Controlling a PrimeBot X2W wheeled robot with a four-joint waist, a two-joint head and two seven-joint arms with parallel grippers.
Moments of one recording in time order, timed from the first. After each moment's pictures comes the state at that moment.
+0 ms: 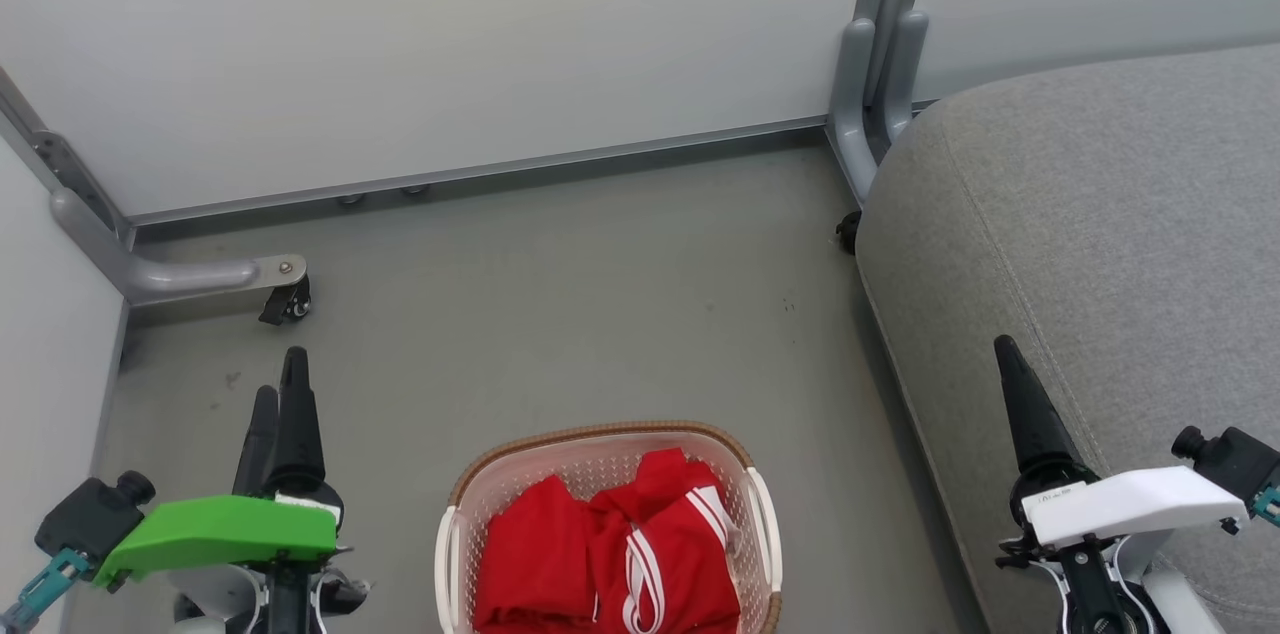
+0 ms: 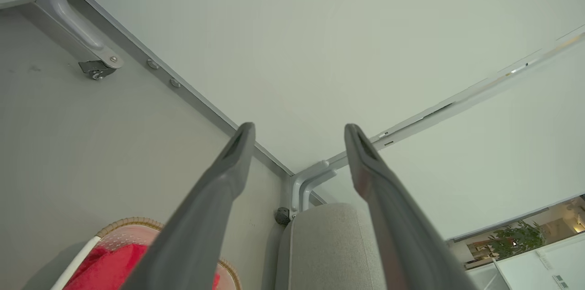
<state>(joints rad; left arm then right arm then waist) -0.06 0.04 0.03 0.14 -1.04 -0.06 -0.04 -0.07 -0.15 0.13 0.16 1.22 0.13 -0.16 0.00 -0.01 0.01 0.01</state>
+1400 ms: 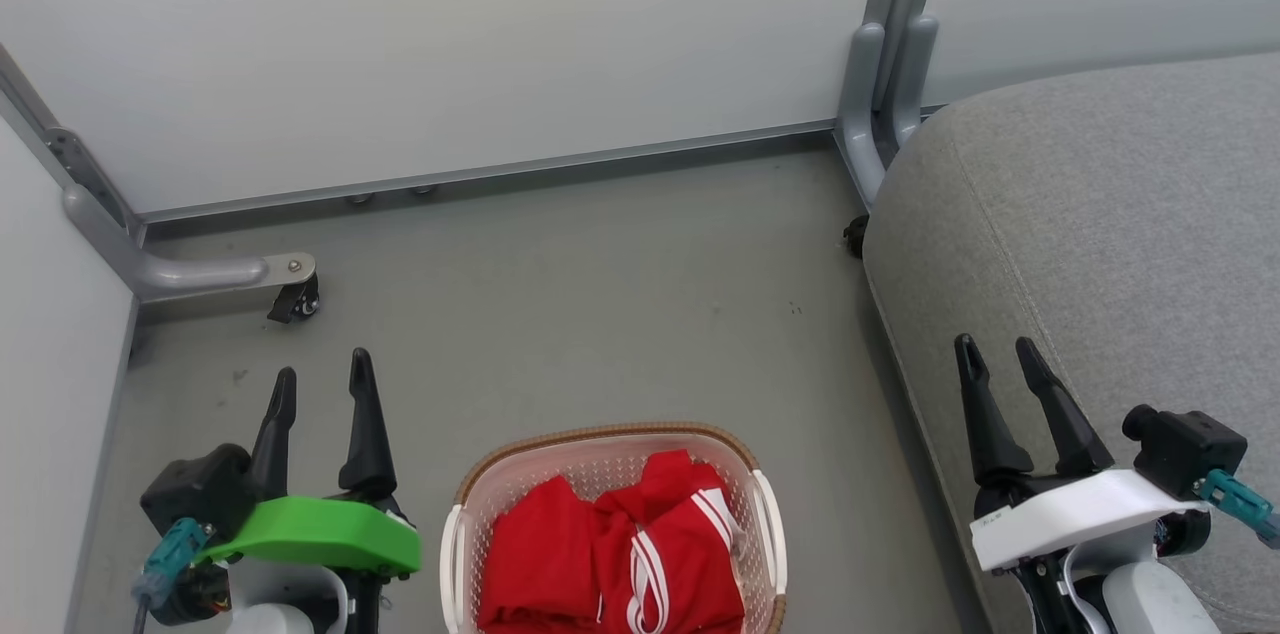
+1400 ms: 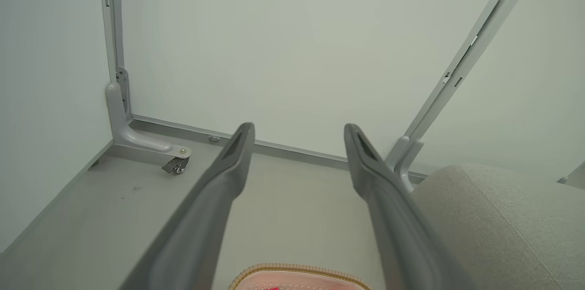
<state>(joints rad) -0.07 0.05 -0.07 0.17 -0.44 0.00 -0.16 -0.07 -0.09 0.08 0.14 0.54 0.13 -0.22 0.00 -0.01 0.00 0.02</state>
